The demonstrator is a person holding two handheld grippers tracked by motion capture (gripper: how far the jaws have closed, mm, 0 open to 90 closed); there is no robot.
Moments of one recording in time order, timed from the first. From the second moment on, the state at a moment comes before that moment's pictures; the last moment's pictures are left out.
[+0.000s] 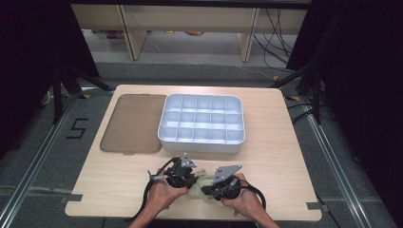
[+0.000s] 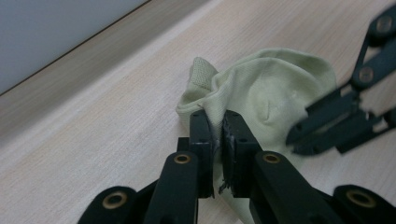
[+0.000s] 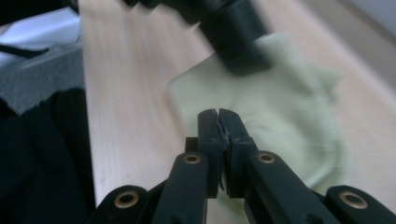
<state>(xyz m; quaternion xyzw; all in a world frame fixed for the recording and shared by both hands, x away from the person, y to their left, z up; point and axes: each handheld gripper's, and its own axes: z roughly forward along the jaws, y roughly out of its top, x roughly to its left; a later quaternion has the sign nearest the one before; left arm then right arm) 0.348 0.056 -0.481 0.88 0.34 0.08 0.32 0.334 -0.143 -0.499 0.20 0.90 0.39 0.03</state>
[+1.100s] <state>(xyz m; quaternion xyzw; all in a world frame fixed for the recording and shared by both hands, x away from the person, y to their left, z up) 0.343 0.045 -0.472 0.88 0.33 0.09 0.34 0.378 -0.155 -0.504 0.30 0.86 0.42 0.03</state>
